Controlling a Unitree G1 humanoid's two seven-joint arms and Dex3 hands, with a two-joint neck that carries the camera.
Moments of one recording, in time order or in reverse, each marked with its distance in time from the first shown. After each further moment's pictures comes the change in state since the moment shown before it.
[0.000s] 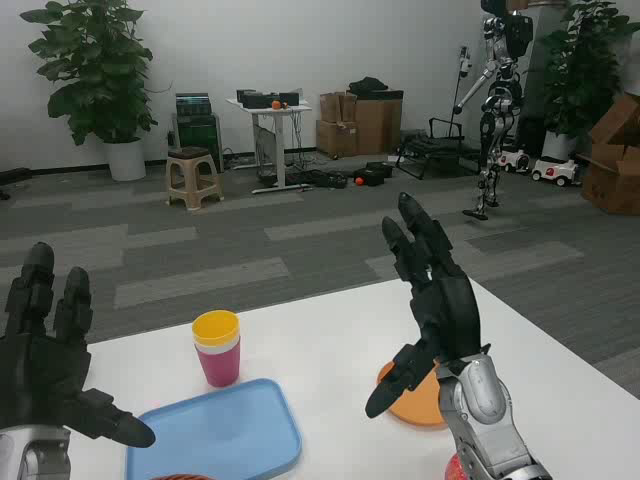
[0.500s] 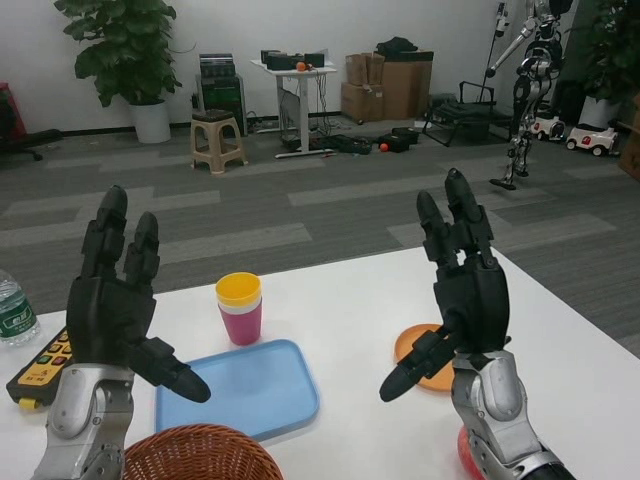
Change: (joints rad) left arm 0.012 -0.025 -0.052 -0.119 0.064 0.034 0.016; right arm 0.037 -0.029 0.136 0.049 0.061 -0.215 -0.093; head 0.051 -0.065
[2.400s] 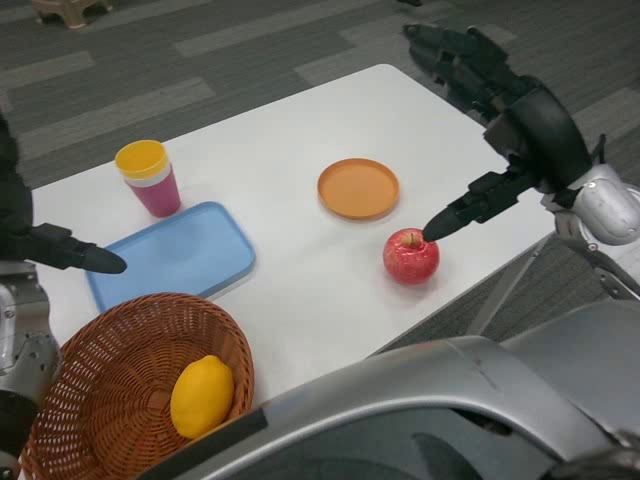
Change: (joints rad) left arm -0.048 0.030 -0.024 0.085 -0.030 0.004 0.007; right arm 0.821 -0.426 -0.526 -0.550 0.017 0.253 0.134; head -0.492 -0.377
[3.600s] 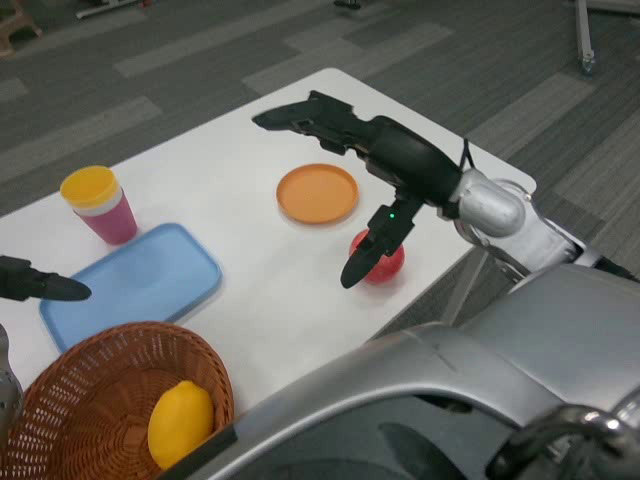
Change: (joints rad) left arm -0.076 -0.002 -0.086 0.109 -0.049 -0.001 -0.001; right arm -0.208 0.170 0.124 -0.125 -0.249 0.241 0.240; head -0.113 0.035
